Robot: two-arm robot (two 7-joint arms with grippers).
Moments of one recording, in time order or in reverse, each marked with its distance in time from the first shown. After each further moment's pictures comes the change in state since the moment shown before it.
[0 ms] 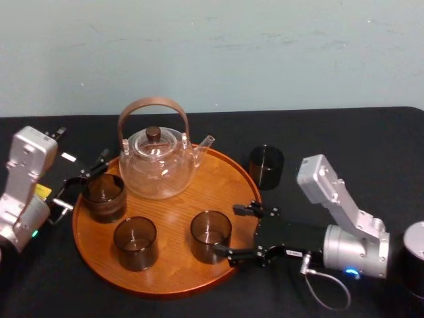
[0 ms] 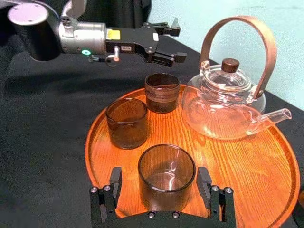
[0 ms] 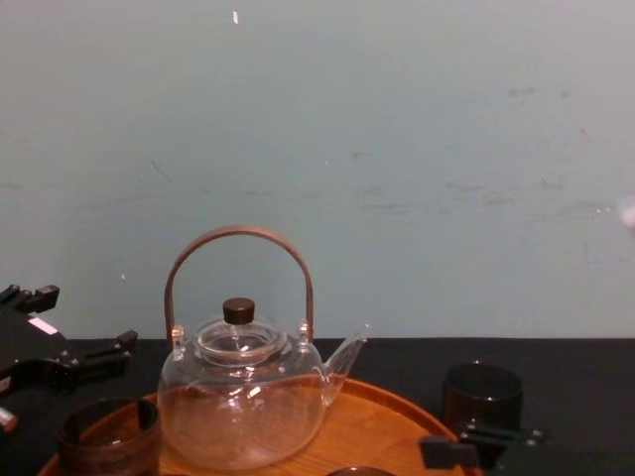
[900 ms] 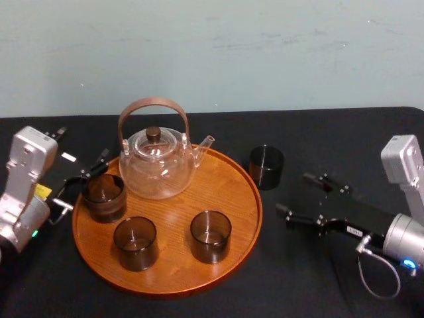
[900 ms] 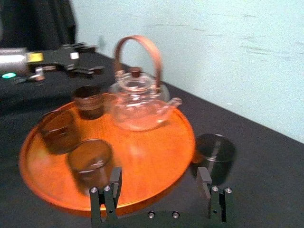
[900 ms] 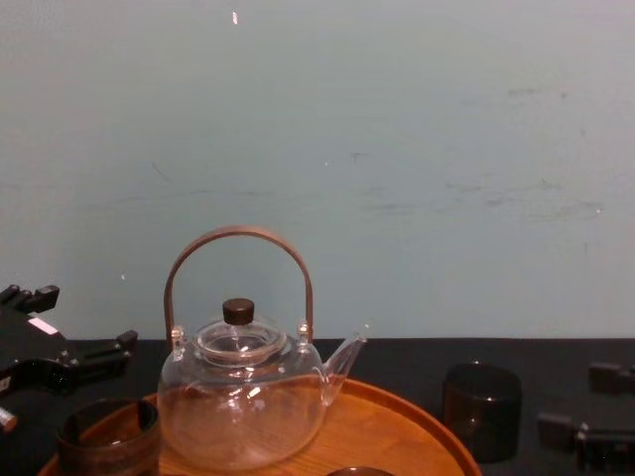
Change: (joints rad) left arm 0.000 0.000 0.000 0.000 0.000 0.000 0.000; right arm -0.192 0.109 0.213 -0.130 0.111 -0.021 -0.183
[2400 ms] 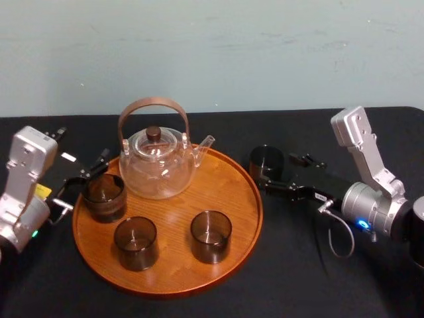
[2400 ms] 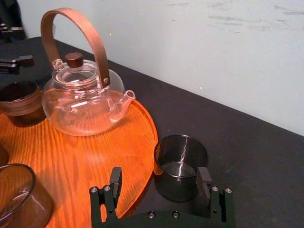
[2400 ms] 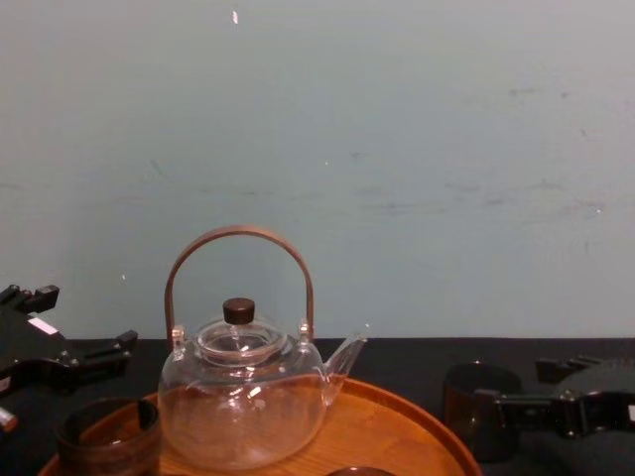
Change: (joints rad) left arm 0.000 0.000 0.000 0.000 0.000 0.000 0.000; right arm 0.231 -0.229 -0.034 0.275 -0.140 0.136 -0.060
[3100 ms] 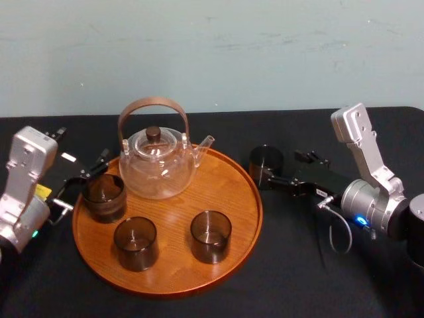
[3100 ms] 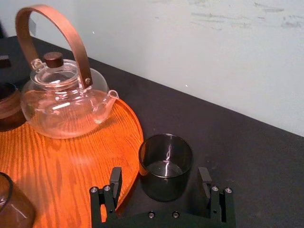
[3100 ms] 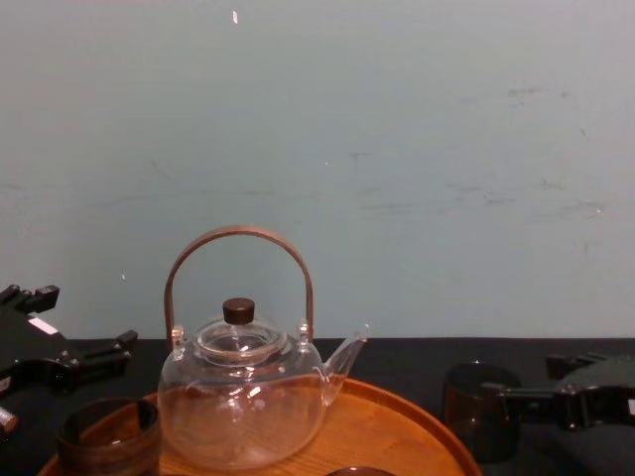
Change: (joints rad) left arm 0.000 0.000 0.000 0.000 0.000 0.000 0.000; right arm -0.004 -0.033 0.028 0.003 -0.034 0.026 -0.047
